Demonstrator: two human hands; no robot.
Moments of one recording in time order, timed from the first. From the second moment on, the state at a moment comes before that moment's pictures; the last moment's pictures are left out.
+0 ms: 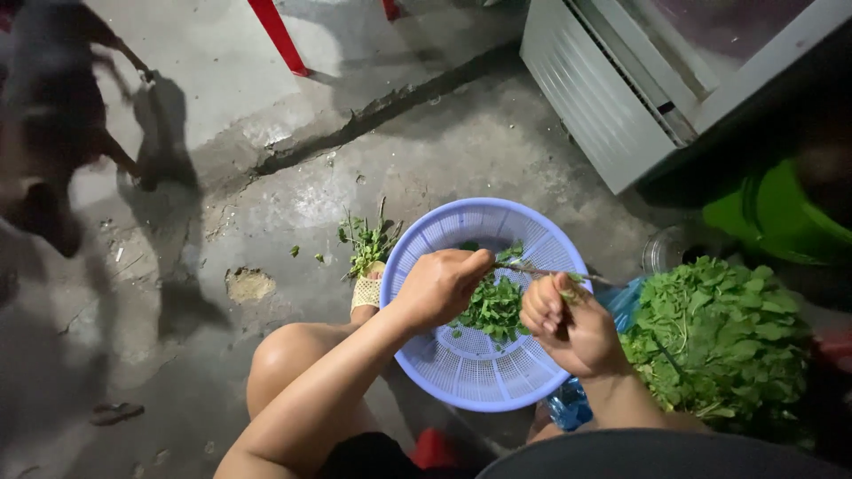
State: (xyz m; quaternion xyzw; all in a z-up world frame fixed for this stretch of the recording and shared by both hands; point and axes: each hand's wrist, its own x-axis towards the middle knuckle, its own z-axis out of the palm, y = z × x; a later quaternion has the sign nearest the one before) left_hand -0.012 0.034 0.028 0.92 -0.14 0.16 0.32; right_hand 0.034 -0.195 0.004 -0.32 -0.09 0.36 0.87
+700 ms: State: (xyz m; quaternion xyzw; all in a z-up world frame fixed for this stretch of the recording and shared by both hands) left_hand -0.004 0.188 0.006 0.91 0.33 -0.22 0.08; right_hand 0.062 -0.211 0.008 -0.93 -0.19 0.24 0.23
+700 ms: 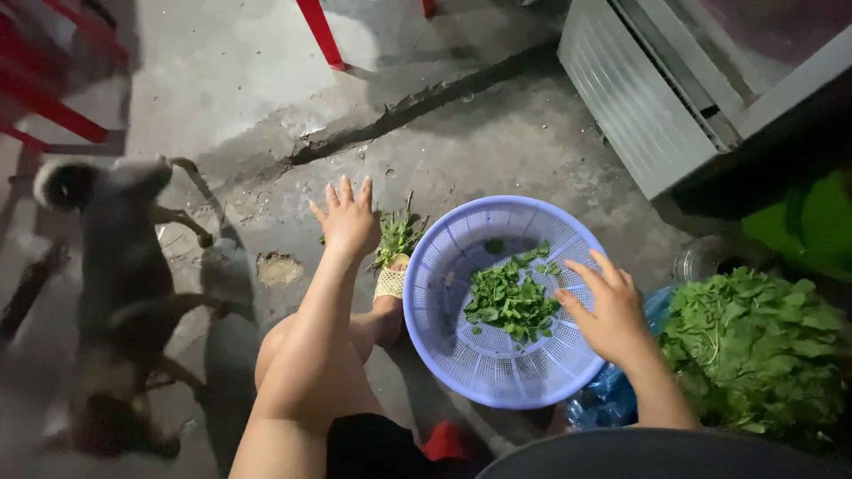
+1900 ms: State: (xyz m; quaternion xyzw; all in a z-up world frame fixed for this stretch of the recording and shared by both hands) left_hand 0.023 0.125 -0.061 0.96 0.03 -0.26 0.11; right_hand -0.037 -0.515 -0.249 -0.89 0.39 -0.02 0.24
